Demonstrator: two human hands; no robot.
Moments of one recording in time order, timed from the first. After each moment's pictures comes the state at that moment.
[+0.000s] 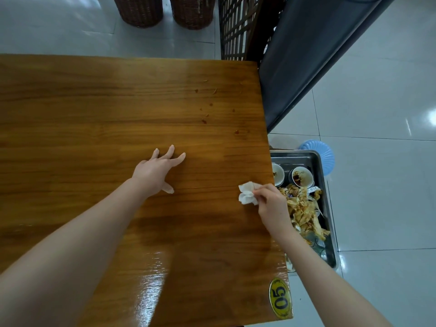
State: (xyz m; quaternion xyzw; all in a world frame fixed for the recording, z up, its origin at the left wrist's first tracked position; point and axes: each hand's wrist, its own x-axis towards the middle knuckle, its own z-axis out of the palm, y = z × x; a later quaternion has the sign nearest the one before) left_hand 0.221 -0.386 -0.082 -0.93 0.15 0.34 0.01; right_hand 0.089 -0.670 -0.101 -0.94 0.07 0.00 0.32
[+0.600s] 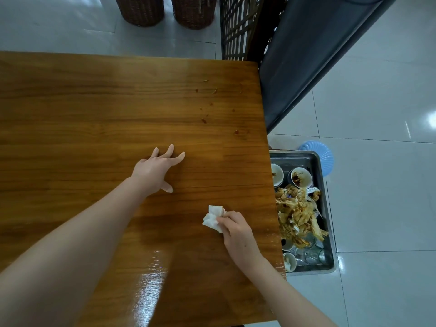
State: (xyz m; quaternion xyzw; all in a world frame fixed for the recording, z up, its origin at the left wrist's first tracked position) left_hand 0.221 -0.386 -0.086 -0.93 0.15 0.33 0.02; right_hand 0.036 -0.596 -0.106 -0.94 -0.06 0.04 0.34
